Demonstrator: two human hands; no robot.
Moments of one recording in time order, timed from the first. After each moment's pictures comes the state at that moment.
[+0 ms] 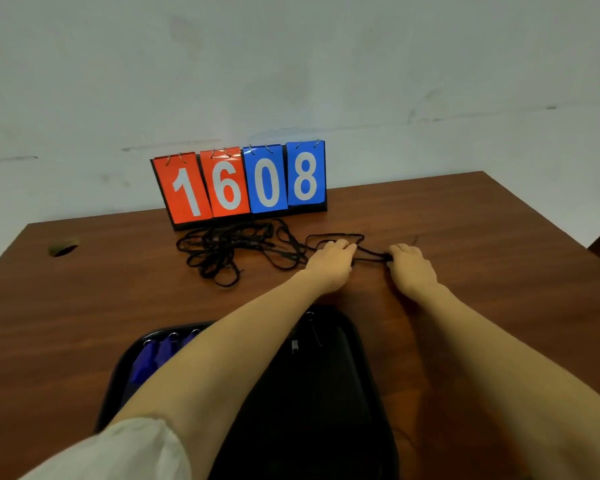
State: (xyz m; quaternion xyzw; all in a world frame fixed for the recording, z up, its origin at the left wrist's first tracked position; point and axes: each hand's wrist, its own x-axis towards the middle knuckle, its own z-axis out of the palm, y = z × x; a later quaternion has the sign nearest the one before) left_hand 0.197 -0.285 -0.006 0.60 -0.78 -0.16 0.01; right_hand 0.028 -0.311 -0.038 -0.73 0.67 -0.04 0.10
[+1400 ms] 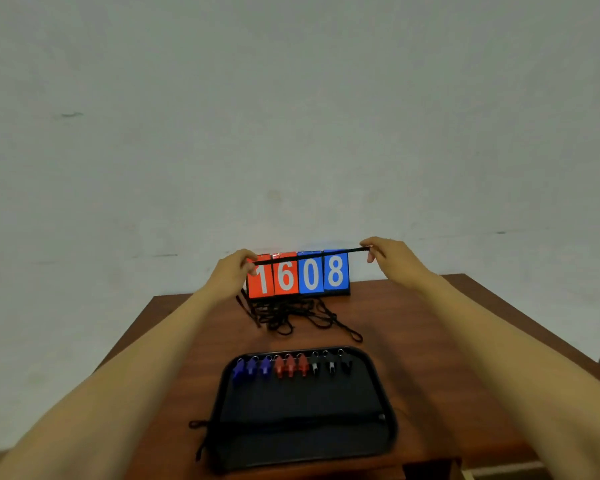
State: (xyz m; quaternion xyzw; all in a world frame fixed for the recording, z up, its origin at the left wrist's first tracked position) left_hand 0.376 -0.025 0.205 0.68 -0.62 -0.10 0.38; right_hand 0.075 -0.118 0.212 -0.82 0.48 -0.30 0.08
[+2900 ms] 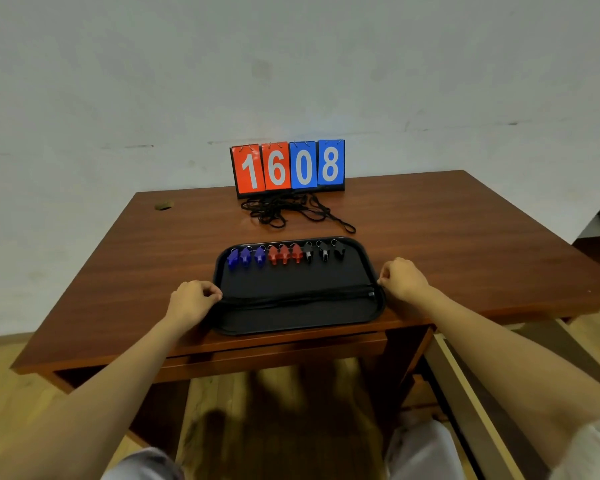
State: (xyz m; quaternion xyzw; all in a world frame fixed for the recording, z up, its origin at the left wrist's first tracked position) left_hand 0.421 0.067 -0.011 0.80 -0.54 -0.16 0.20; right_hand 0.039 -0.066 -0.010 -0.77 0.62 -0.08 0.14
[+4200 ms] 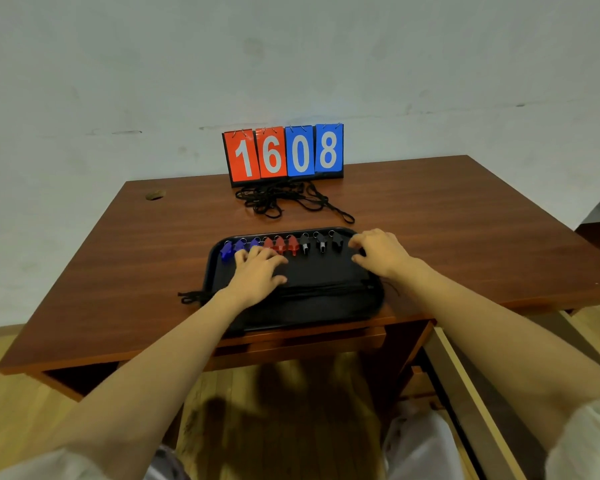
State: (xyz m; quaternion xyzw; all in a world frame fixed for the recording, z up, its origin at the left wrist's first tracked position) left_hand 0.326 0.002 -0.002 0.68 -0.73 -0.04 0.06; right_hand 0.075 -0.087 0.021 -0.86 0.50 -0.03 0.05
